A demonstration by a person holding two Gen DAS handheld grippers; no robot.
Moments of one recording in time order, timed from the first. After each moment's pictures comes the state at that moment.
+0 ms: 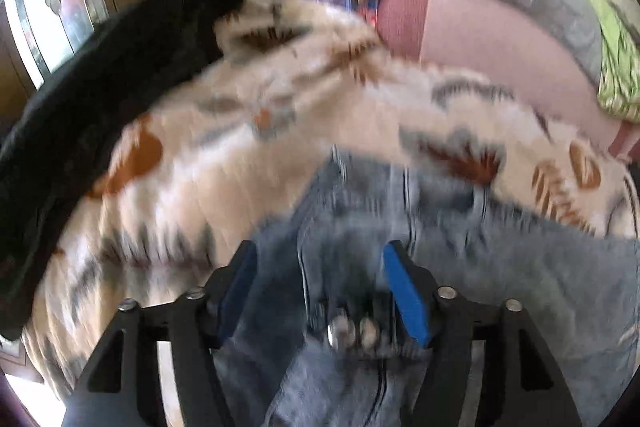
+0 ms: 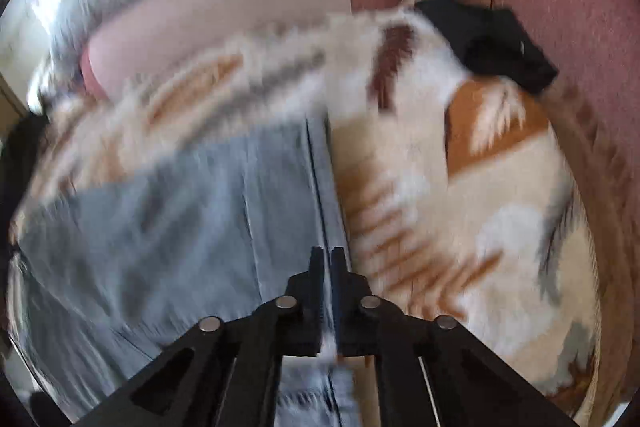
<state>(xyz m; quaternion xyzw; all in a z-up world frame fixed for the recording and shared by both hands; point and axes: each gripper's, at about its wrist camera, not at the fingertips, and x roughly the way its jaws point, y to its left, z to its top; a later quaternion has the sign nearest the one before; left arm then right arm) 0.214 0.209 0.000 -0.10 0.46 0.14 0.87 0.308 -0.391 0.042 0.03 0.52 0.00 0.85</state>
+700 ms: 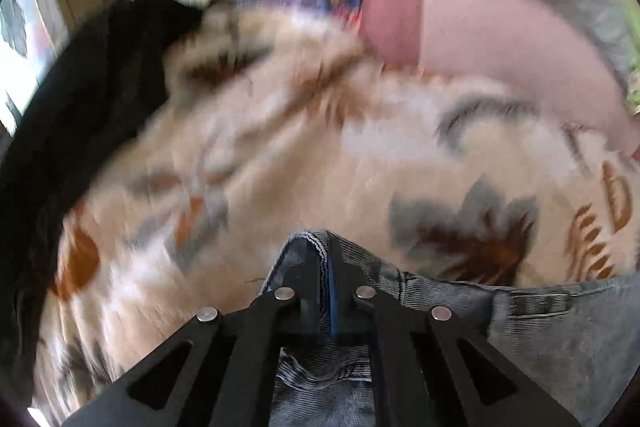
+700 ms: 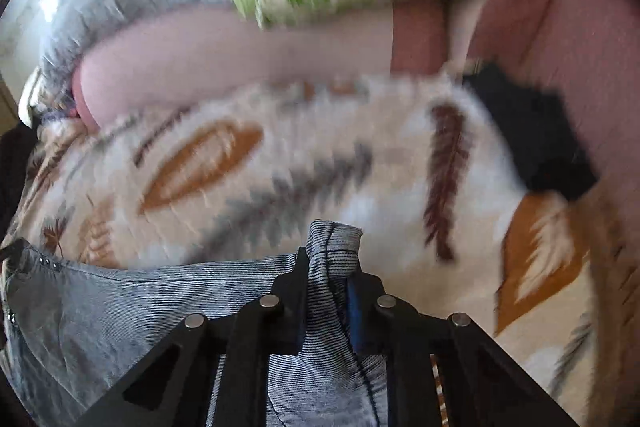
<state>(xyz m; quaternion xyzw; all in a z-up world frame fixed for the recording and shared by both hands) 0.325 0.195 -0.013 -0.05 0.45 0.14 0.88 0.395 -0.338 0.056 -0.05 0.44 -0.01 0.89</state>
